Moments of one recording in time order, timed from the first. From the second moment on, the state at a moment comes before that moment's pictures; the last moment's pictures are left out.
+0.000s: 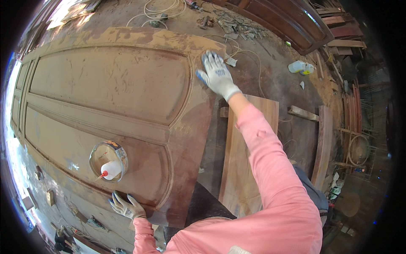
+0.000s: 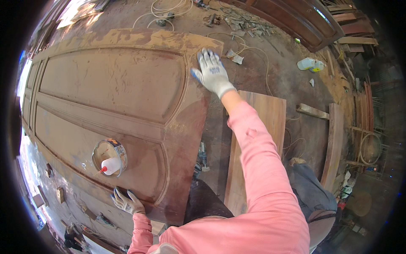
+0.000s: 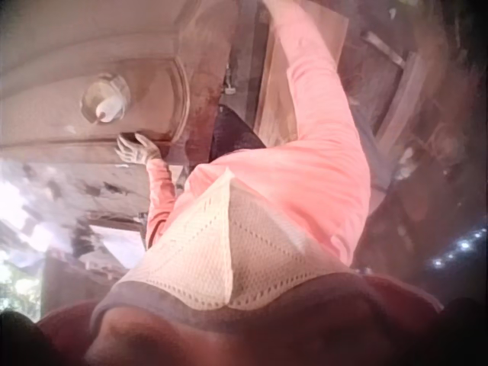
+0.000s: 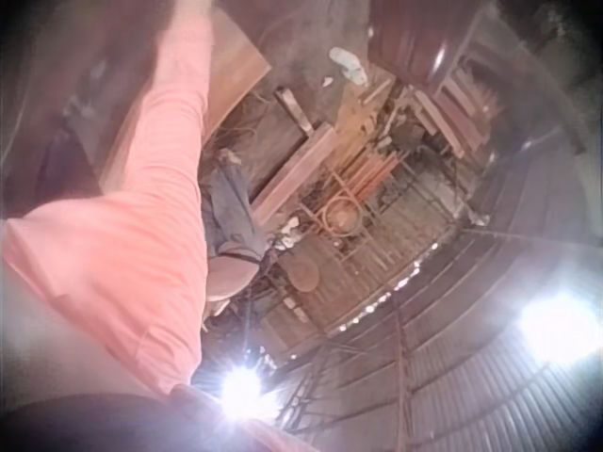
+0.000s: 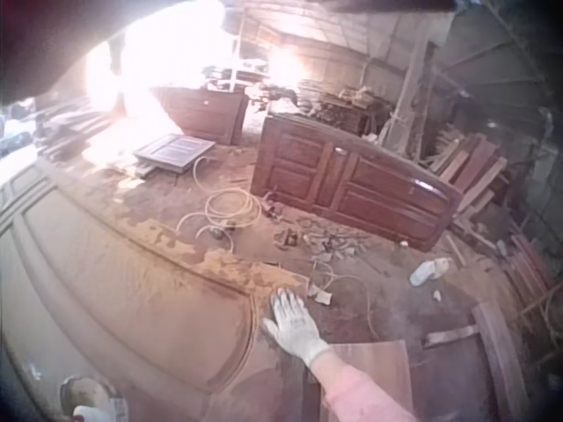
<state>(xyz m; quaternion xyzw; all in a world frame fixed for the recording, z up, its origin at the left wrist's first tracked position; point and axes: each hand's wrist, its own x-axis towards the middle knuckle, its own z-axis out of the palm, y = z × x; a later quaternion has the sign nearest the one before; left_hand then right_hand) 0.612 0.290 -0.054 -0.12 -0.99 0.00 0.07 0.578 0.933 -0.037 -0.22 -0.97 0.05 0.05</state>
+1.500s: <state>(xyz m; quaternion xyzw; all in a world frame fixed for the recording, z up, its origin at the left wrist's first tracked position) 0.613 0.288 -0.054 -0.10 -0.99 0.00 0.05 0.606 0.874 -0.041 -0.38 -0.93 0.01 0.03</state>
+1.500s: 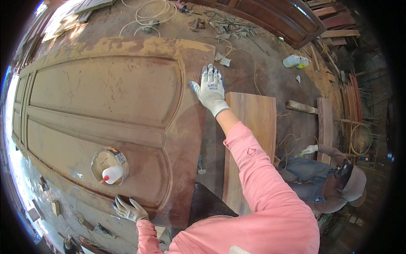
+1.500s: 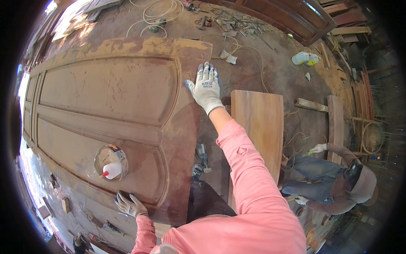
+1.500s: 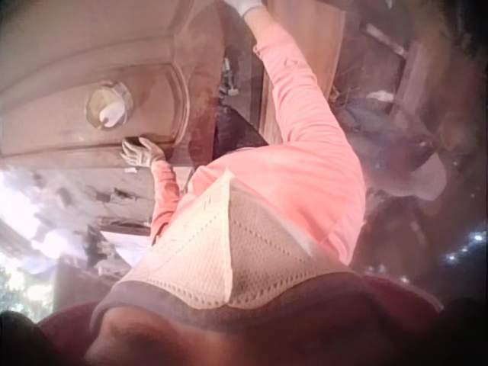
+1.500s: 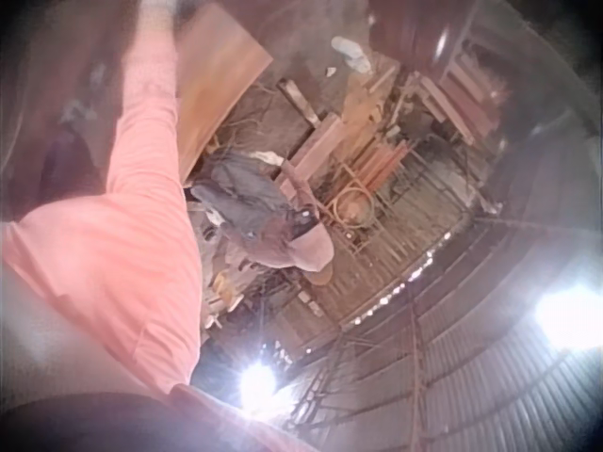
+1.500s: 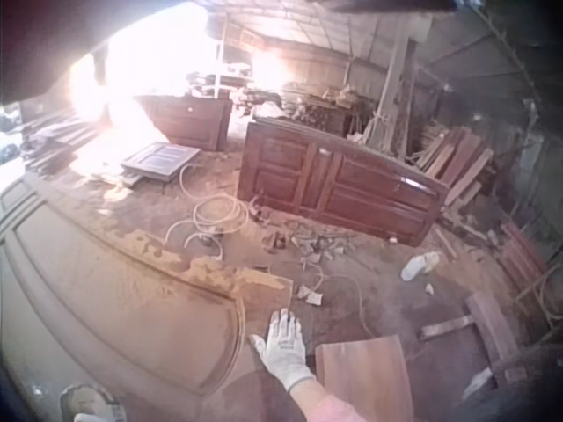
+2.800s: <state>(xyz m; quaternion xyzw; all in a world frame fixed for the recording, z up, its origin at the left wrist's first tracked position) 0.613 0.289 -0.054 -0.11 -0.99 0.02 0.05 0.566 0.889 -0.062 -0.41 -0.90 0.02 0.13</state>
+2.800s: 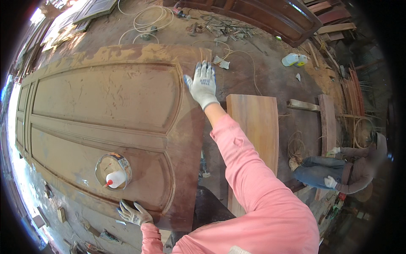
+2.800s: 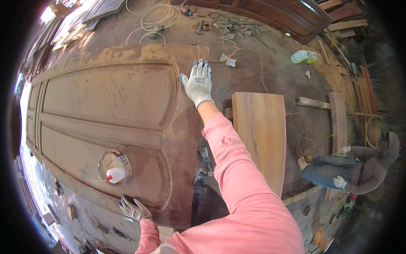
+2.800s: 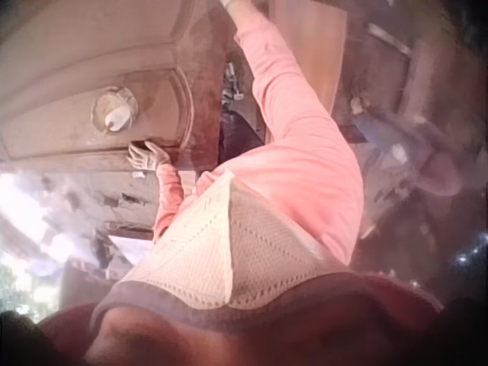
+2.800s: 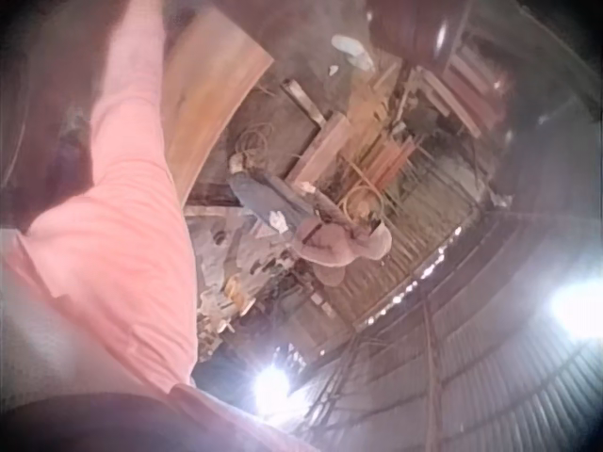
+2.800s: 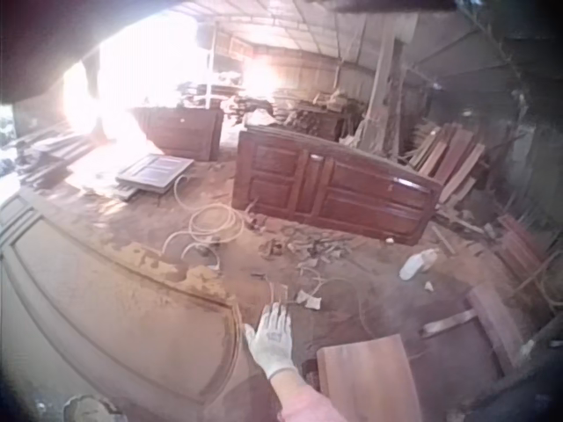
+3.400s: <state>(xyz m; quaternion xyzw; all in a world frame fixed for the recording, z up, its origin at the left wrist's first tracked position) 0.613 0.295 -0.054 -0.11 -0.99 0.01 0.05 0.585 0.913 -0.048 -0.47 -0.88 0.06 0.06</state>
